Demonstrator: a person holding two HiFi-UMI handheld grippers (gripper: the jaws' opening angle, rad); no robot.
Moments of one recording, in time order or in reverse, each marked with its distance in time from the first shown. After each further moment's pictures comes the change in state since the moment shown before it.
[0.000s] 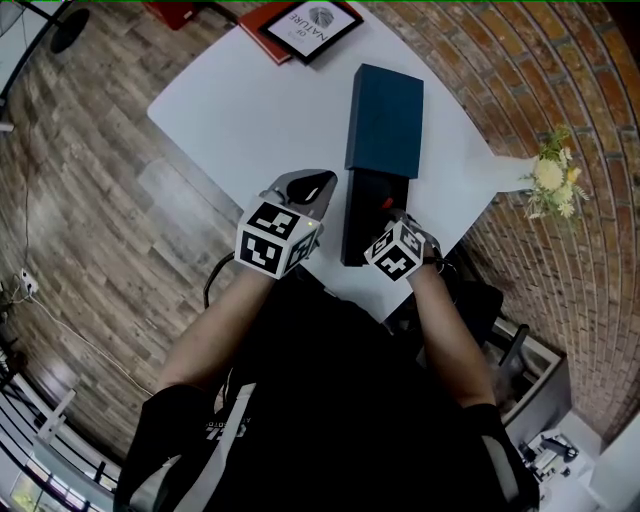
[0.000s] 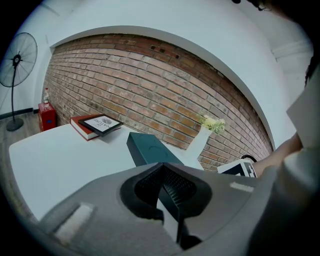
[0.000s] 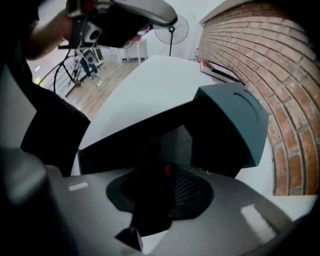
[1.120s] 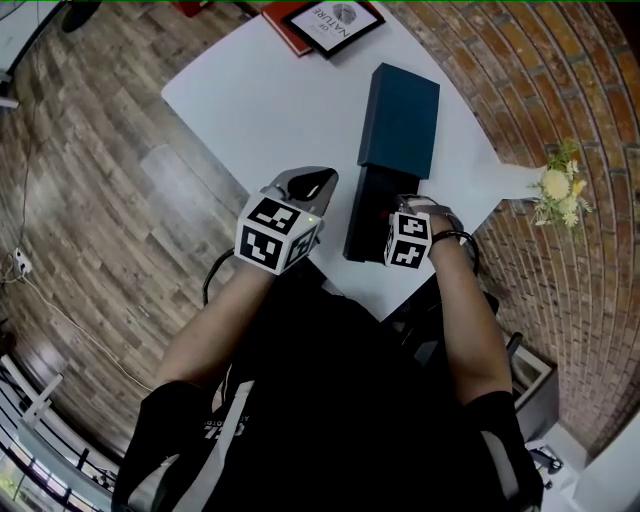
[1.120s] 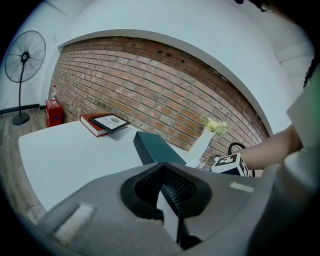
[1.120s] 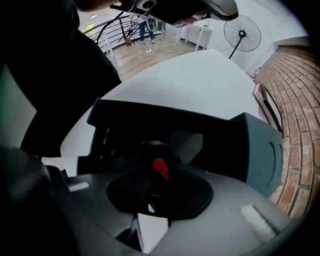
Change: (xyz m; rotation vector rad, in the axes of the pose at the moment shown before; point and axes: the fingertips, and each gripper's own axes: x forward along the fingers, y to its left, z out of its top) left arm -0.024 0.012 -0.011 -0.047 -0.023 0.036; right arm 0.007 -0.001 -0.012 -0.614 0.163 0.128
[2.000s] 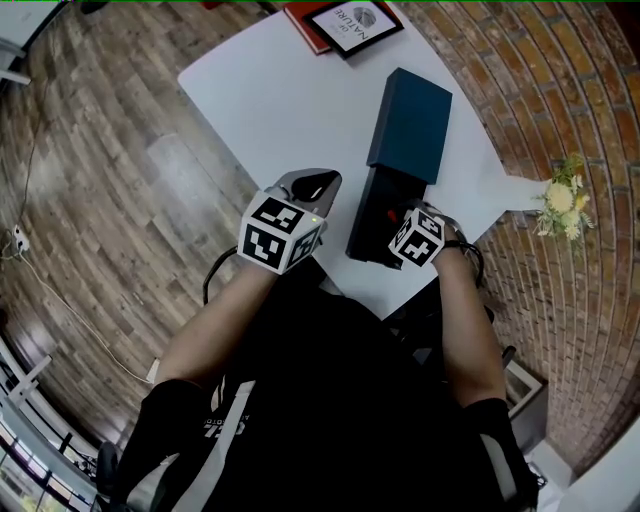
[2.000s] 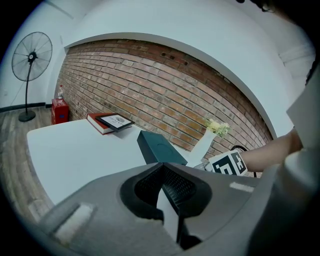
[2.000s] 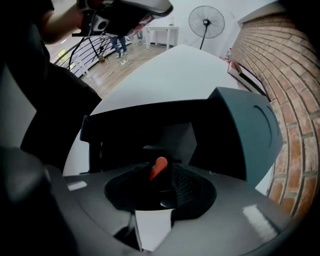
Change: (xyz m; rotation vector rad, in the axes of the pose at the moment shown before) left arm -0.015 0.000 -0.009 -0.031 -0.018 0.040; right arm -0.008 -0.007 -0.006 0.317 -0.059 -0.001
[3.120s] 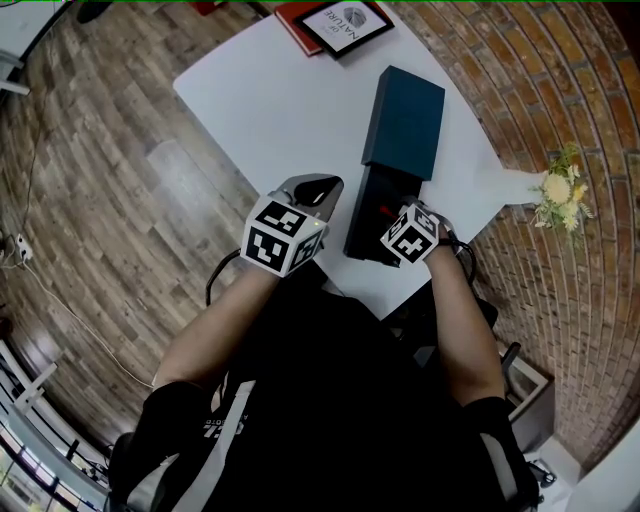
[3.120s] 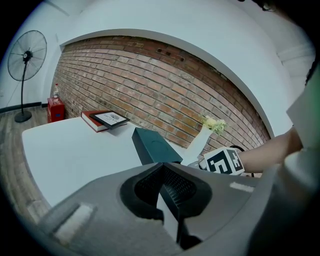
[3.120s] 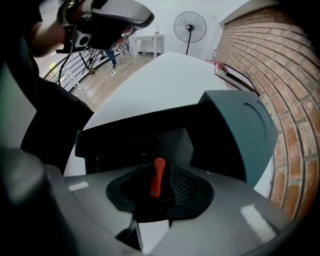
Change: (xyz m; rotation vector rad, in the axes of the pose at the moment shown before) left arm 0.007 -0.018 -0.007 0.015 0.031 -0.028; right arm -0.001 -0.005 0.014 0.116 -0.085 -0.043
